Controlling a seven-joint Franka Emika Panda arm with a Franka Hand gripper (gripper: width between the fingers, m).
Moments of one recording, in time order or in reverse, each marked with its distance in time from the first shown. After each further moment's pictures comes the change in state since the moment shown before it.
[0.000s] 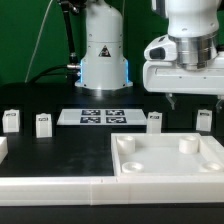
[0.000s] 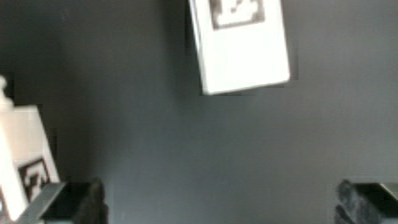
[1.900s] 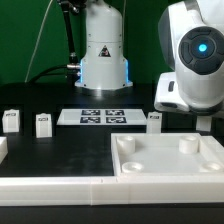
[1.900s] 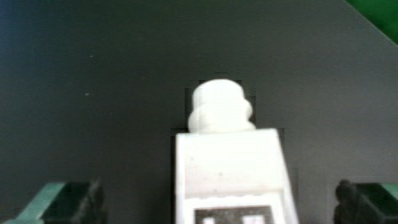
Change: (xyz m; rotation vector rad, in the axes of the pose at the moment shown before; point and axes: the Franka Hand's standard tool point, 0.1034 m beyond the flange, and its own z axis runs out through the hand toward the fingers) arm -0.053 -0.001 0.059 -0.106 -0.613 -0.035
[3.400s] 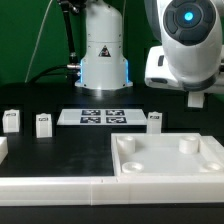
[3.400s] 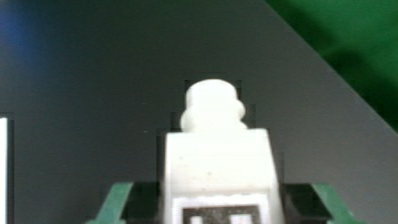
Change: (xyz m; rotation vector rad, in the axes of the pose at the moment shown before) arm -0.036 0.018 -0.061 0.022 -0.060 0.006
